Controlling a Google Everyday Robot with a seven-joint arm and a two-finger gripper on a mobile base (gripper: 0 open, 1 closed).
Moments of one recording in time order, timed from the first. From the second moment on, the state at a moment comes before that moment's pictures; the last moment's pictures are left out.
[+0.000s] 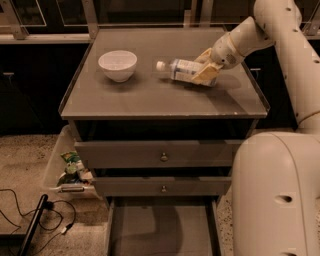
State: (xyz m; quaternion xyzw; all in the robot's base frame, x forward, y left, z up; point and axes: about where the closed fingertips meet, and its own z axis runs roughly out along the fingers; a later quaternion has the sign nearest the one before) arm 0.734 -0.152 0.860 -0.61 0.70 0.18 0.32
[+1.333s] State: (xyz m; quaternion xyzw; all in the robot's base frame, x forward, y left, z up) arm 0.544 -0.180 1.014 -0.60 0.64 0.06 0.48
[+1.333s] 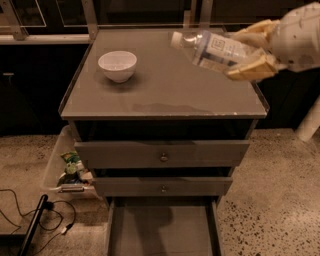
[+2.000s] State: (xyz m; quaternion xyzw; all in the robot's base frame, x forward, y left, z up) arm 0.447 -0.188 0.881 -0.58 0.70 0.11 0.39
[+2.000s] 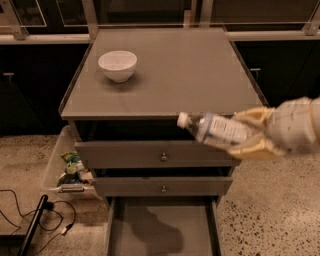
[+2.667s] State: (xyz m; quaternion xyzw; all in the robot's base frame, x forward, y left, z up) arm 0.428 -0.177 0.846 -0.59 0.71 0.14 0.36
